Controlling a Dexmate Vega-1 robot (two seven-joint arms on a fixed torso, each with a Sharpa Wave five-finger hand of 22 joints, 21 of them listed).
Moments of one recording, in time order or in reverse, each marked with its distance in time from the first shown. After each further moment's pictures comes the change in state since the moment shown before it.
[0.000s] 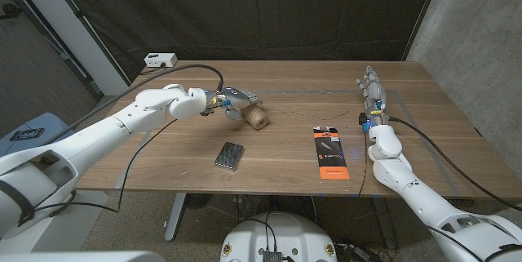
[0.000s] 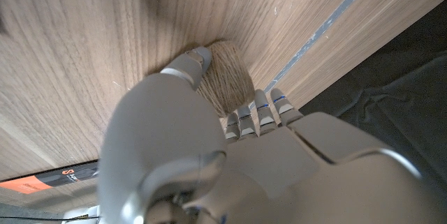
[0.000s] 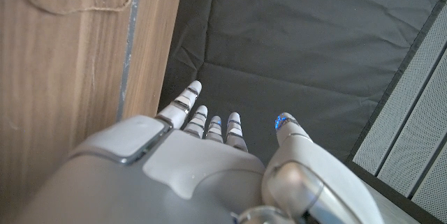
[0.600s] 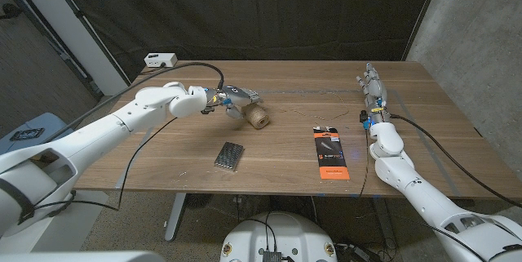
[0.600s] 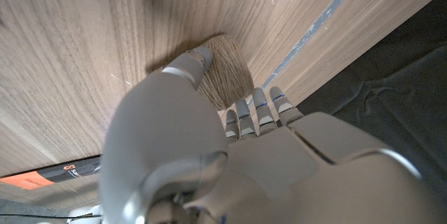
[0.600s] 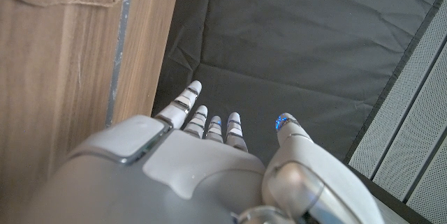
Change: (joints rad) left arm -0.007 0.005 -0.002 -0.011 -0.001 -0.008 0.002; left_hand 0.020 -0.007 -0.008 0.000 -0.004 0.025 -0.003 0.012 0.012 0.000 -0.003 0.016 0.014 0.007 -0.007 0.024 0.020 0.016 -0.002 0.009 0.005; right arm 0.002 -0.013 0.000 -0.023 -0.007 -0.020 0.002; right_hand -0.004 -0.004 0.000 0.000 0.000 0.000 0.000 0.000 0.000 0.000 0.000 0.000 0.000 0.000 0.000 -0.001 0.000 0.000 0.000 0.000 0.000
